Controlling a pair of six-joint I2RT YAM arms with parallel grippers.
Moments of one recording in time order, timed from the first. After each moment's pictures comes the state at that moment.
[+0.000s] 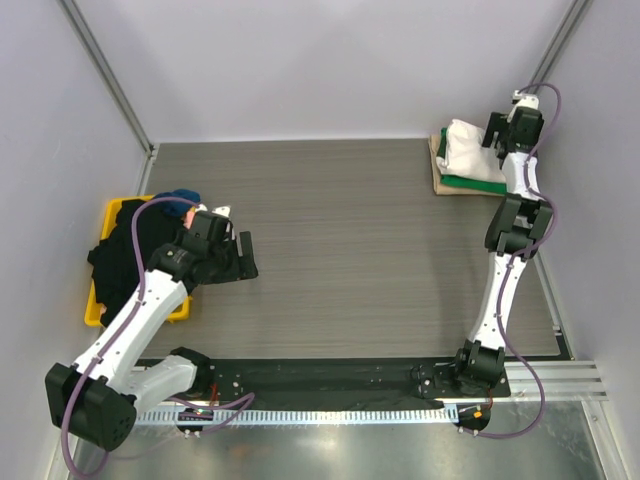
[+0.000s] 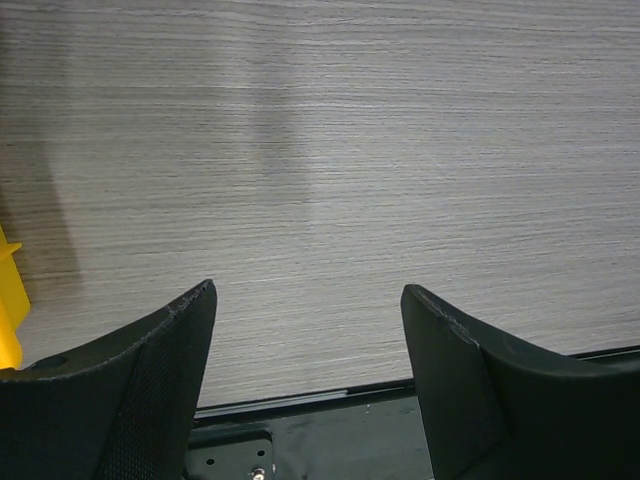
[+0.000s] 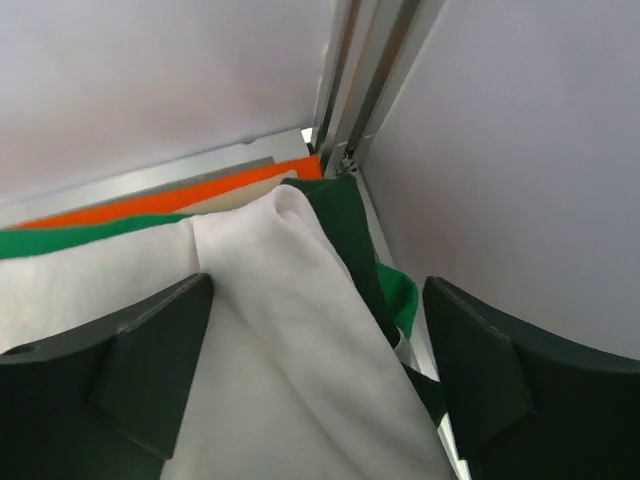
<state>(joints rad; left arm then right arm) -0.37 1.04 0.90 -0.83 -0.02 -0.45 -0.31 2.65 2.43 -0.18 0.08 -0.12</state>
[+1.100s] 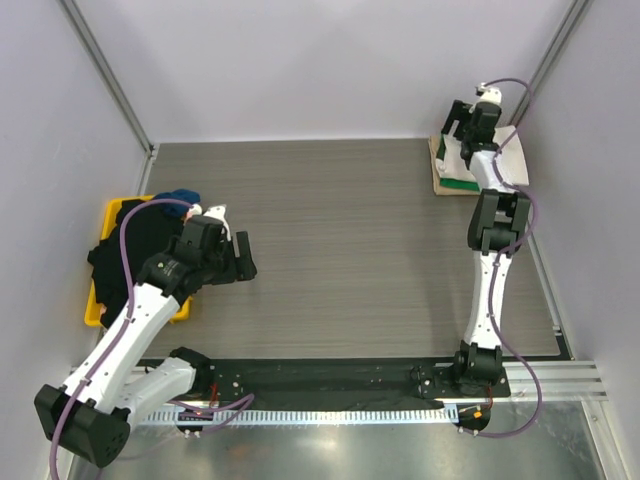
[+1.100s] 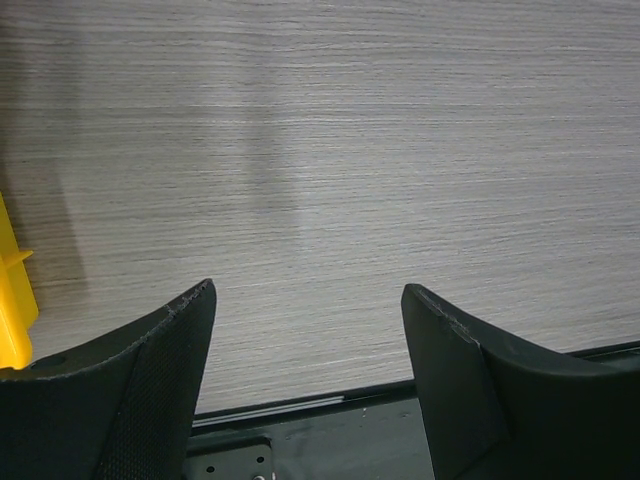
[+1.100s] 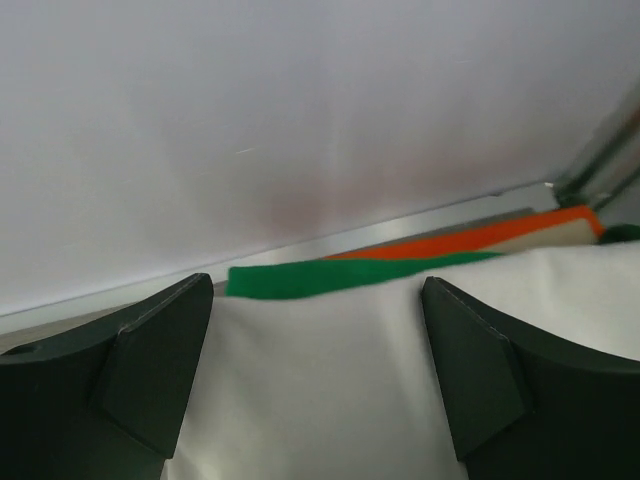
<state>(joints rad) -0.39 0.94 0.90 -0.83 -0.04 -0.45 -0.15 2.52 2.20 0.06 0.02 0.14</state>
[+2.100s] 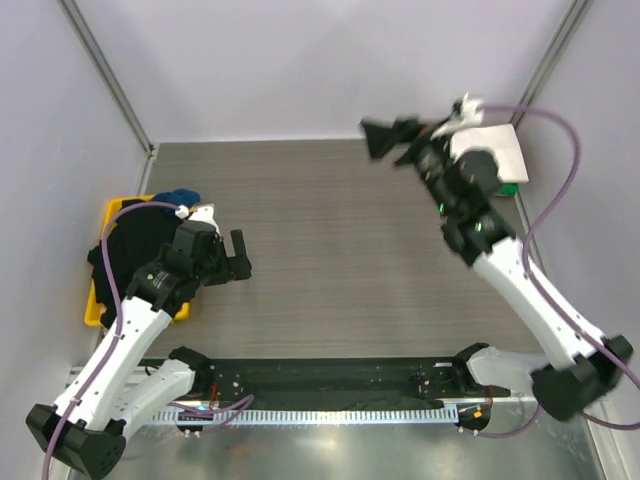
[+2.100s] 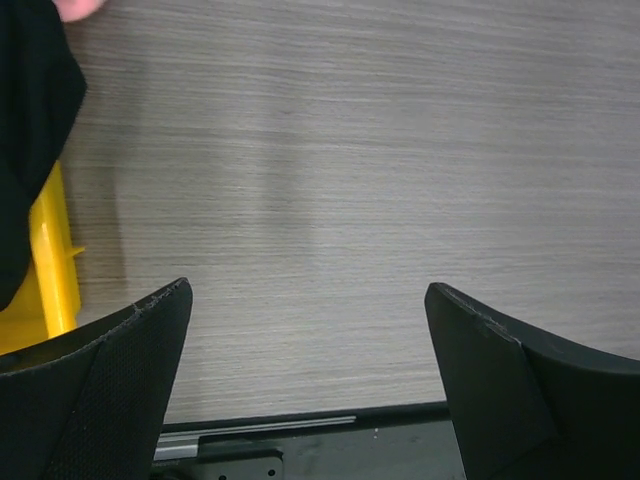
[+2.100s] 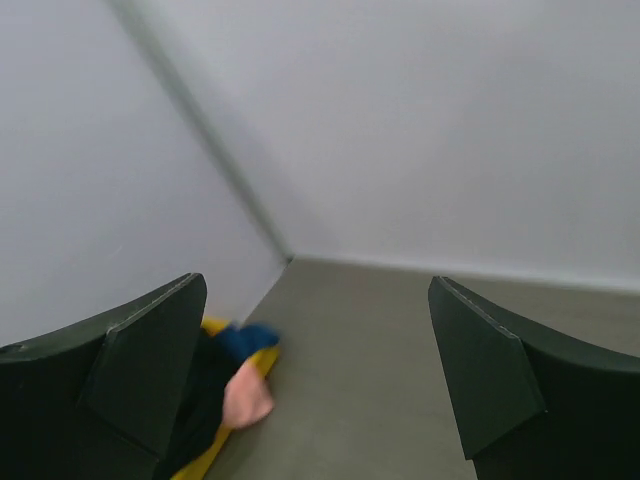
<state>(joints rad) -0.41 0.86 0.90 -0.84 -0.15 -0.47 0.34 1.32 1.36 0.23 0.04 0.42</state>
